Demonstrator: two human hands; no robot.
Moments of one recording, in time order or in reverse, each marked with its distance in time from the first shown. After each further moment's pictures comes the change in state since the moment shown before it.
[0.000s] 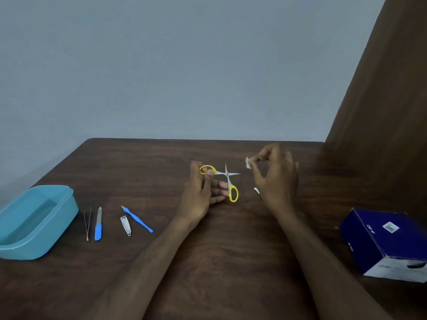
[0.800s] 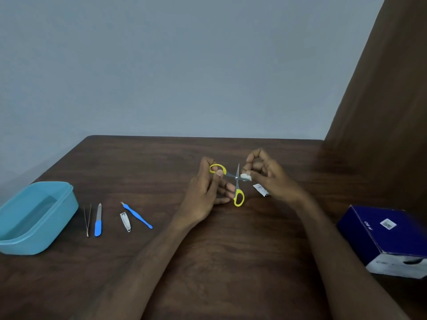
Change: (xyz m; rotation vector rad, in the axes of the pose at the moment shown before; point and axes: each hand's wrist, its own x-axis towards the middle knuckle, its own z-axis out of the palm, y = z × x) left_hand -0.008 0.004 0.002 0.149 -0.154 0.130; right_hand 0.015 0.018 -0.014 0.645 -0.783 0.257
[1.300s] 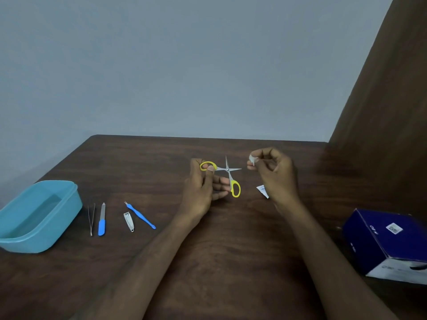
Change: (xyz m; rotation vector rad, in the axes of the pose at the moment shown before) left_hand 0.008 -0.004 -0.002 -0.215 0.205 -0.112; right_hand 0.005 -0.008 0.027 0.123 0.563 -0.024
